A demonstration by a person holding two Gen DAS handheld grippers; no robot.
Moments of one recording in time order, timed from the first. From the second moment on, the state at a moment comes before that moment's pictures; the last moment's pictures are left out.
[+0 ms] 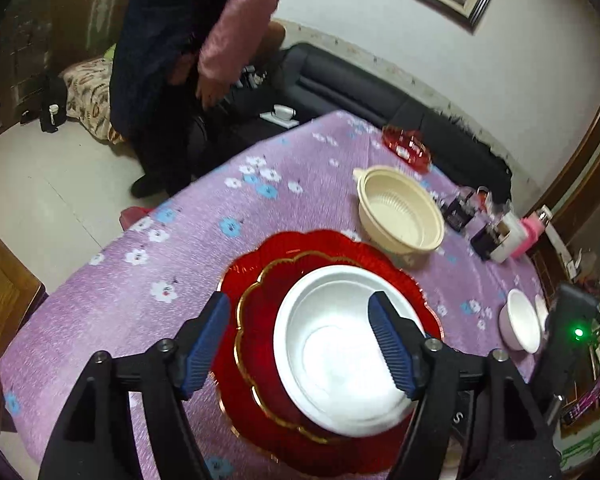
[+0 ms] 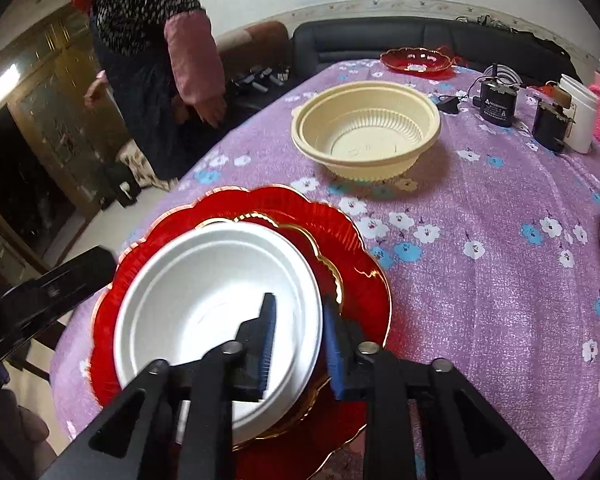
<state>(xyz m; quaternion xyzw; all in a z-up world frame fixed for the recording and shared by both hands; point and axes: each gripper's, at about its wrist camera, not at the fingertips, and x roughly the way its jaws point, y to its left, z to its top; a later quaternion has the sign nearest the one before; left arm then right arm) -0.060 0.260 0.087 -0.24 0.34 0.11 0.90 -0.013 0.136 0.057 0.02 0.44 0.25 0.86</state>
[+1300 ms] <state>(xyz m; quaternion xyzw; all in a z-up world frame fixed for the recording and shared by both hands) -0.106 0.174 0.119 -0.21 0.31 0.06 0.93 -0.086 -0.046 0.120 0.02 0.27 0.08 0.96</state>
